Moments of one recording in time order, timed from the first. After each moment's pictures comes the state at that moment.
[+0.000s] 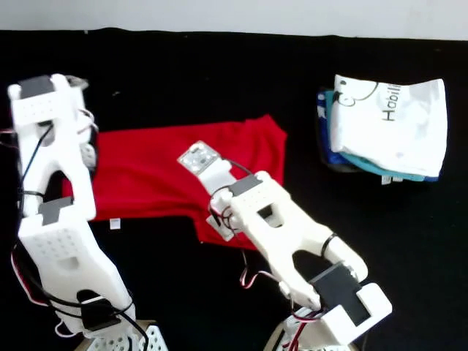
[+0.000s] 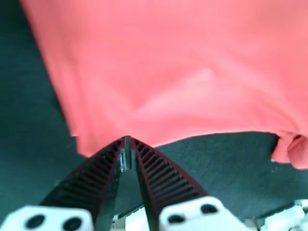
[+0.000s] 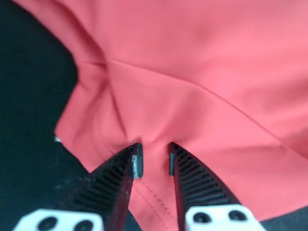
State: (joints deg) left arm -24.1 29.4 -22.0 94.8 -24.1; right arm -38.4 -1.7 35.9 50.8 15.1
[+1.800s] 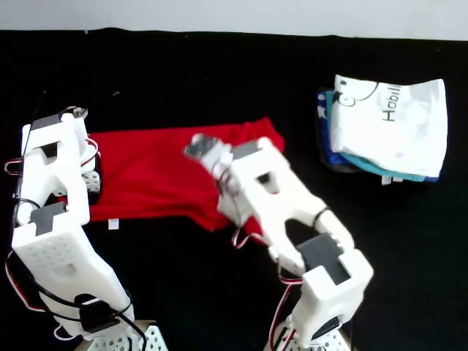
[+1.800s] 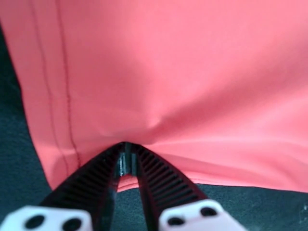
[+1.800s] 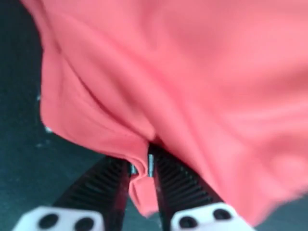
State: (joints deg) left arm -27.9 30.4 -0.3 72.4 -23.9; right arm -31.1 12.0 10.7 74.1 27.6
